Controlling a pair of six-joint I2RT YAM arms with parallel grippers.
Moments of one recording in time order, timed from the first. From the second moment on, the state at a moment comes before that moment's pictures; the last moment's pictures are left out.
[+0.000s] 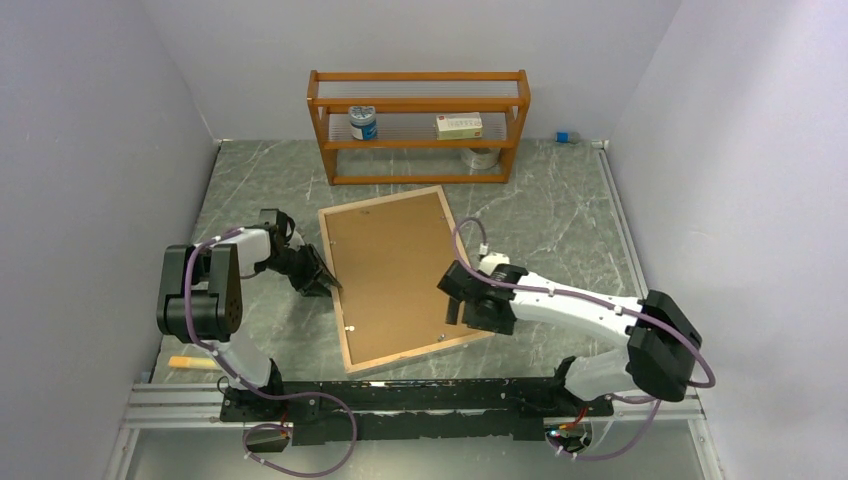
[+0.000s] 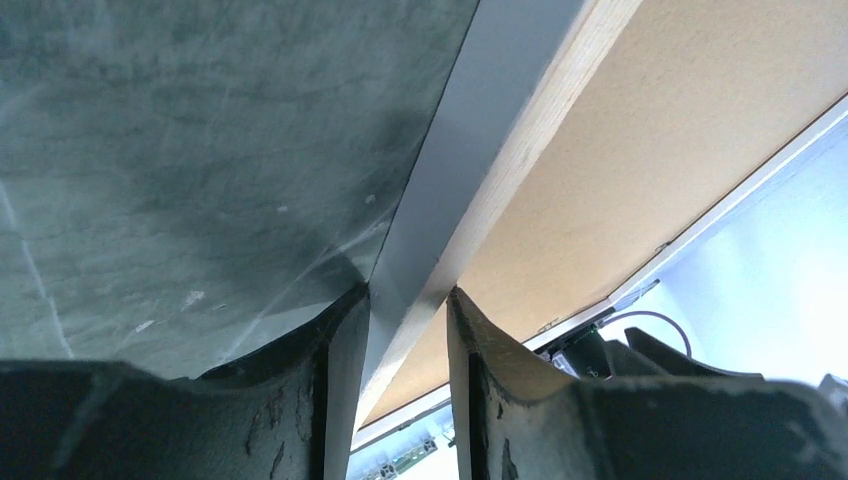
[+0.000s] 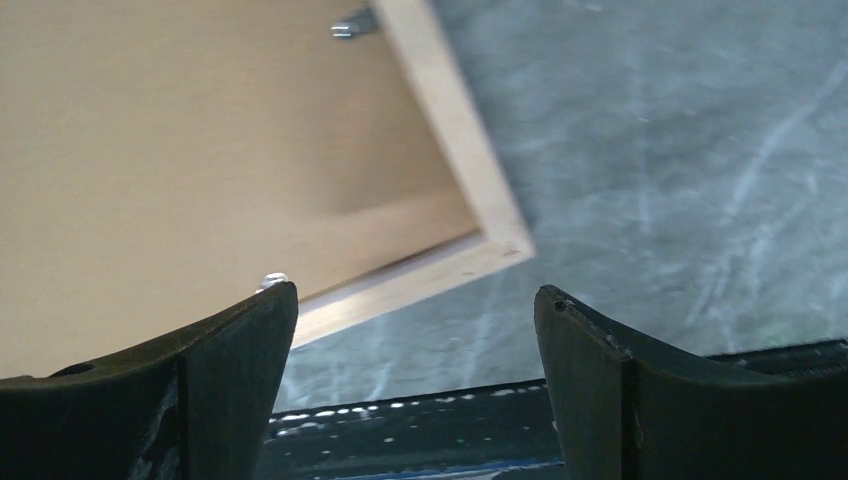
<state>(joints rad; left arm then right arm) 0.02 1.69 0.85 -0.56 0.54 -0.58 1.00 1.36 0.89 -0.88 0.36 1.15</state>
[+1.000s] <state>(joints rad) 0.02 1.68 0.82 -0.58 0.59 -0.58 0.97 1.51 0.82 -0.73 0.10 1.36</state>
